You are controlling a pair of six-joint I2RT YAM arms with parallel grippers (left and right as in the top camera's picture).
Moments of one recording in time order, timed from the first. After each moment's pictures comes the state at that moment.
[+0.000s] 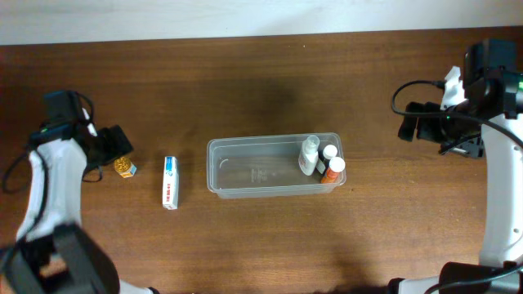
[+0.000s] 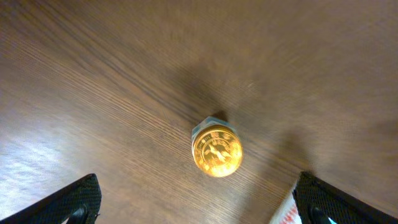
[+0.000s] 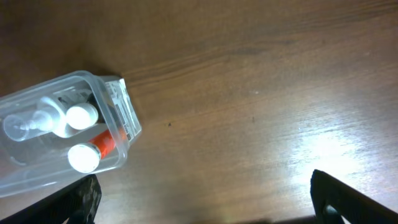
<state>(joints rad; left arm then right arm) 0.32 1.66 1.28 -0.85 -0.06 -0.21 -0.19 1.58 1.76 -1.53 -0.08 0.11</state>
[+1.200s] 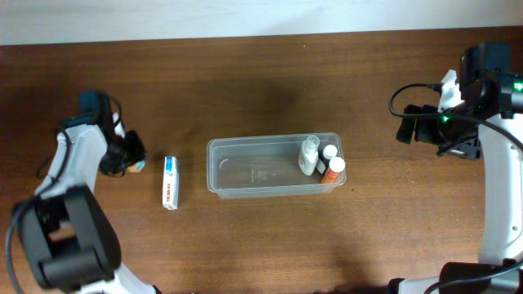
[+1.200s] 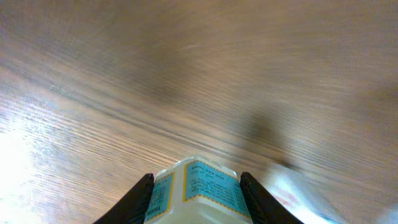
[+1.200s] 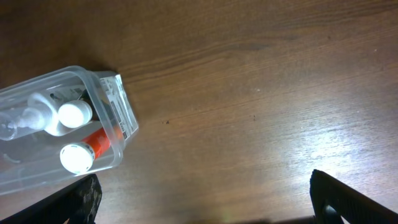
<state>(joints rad) 0.22 1.84 1.31 -0.86 0.04 -0.23 -0.19 1.58 1.72 -1.51 -0.08 0.10</state>
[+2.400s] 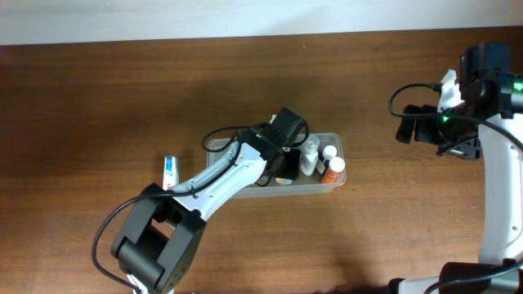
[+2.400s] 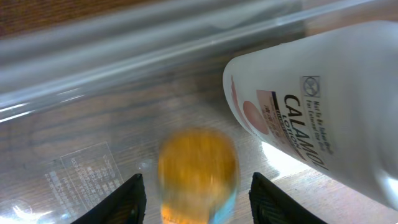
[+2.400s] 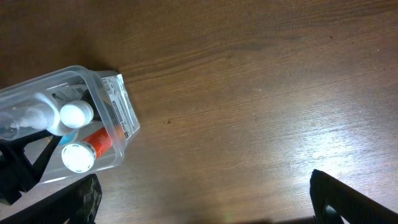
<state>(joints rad) -0.70 1.93 1.38 -0.65 0.08 -0.47 -0.19 1.58 1.72 -1.51 -0.09 0.10</state>
